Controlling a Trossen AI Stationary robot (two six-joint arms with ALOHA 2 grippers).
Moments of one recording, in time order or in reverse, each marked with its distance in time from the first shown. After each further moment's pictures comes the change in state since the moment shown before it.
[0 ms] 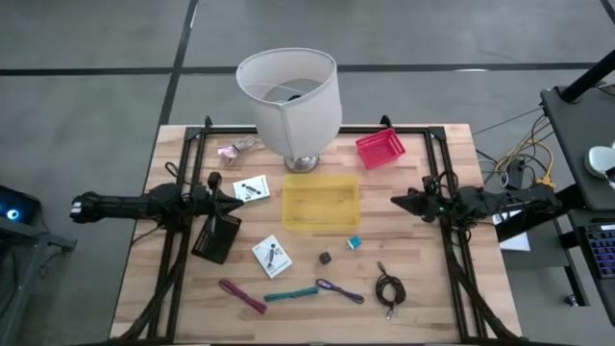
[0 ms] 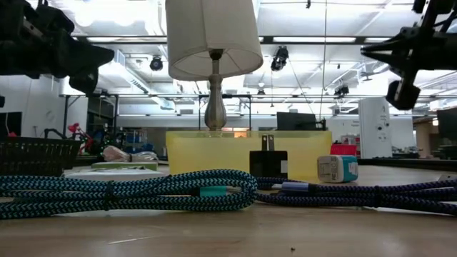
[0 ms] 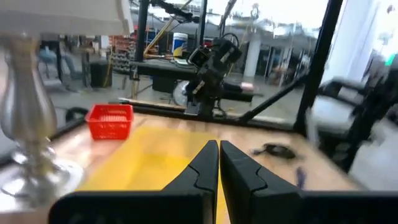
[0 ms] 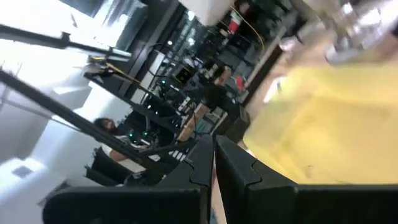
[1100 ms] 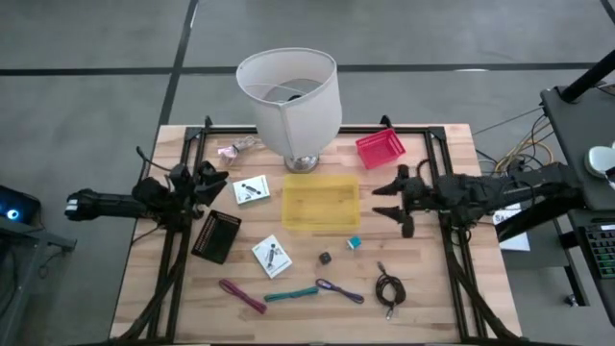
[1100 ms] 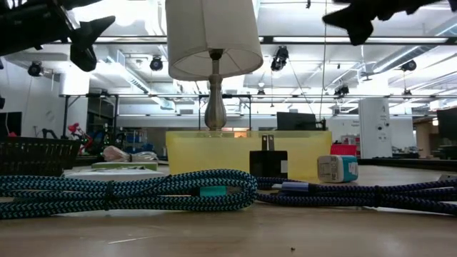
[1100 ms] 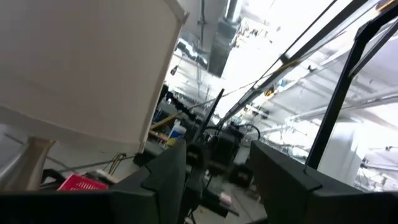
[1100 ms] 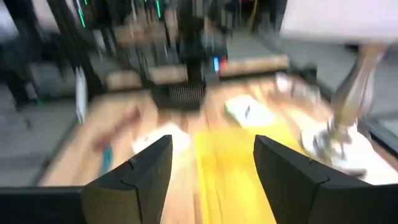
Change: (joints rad) left arm 0.000 0.089 0.040 0.466 -0.160 -0.242; right arm 0.001 0.703 0.583 -0.247 -0.092 -0.799
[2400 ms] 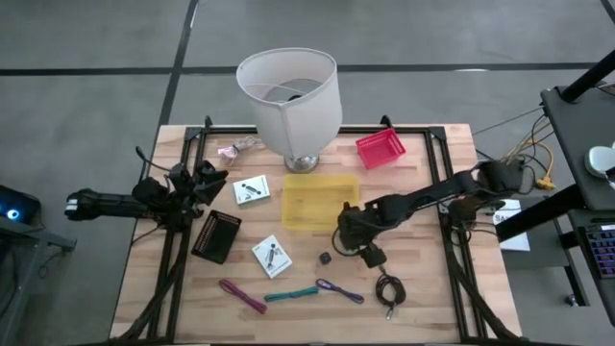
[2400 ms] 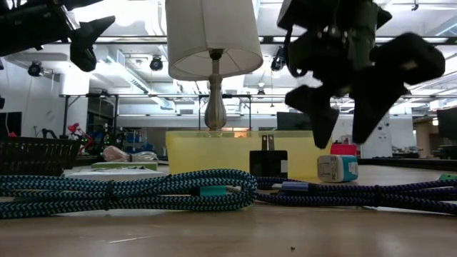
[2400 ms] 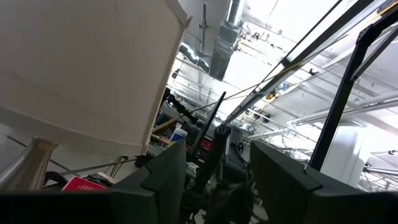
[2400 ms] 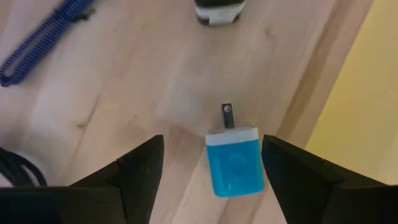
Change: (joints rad) left arm 0.000 0.006 -0.008 0.020 -0.012 0.003; right arm 0.002 0.927 0.426 -0.497 -0.357 -0.345
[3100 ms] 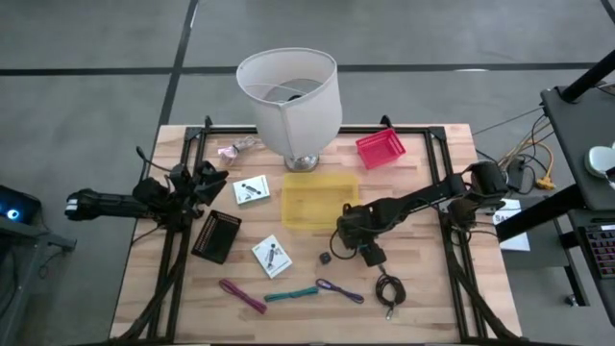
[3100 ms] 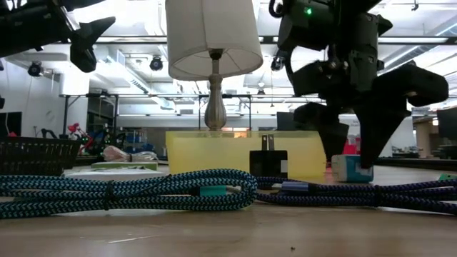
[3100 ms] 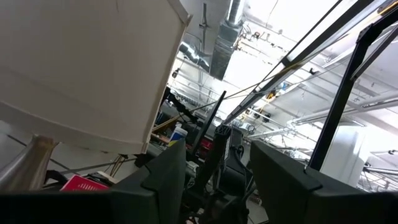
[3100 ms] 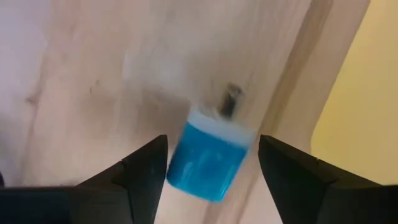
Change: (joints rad) left arm 0.000 0.001 -0.004 -0.001 0.000 -0.003; right arm 0.000 0.052 -0.004 -0.080 0.079 0.059
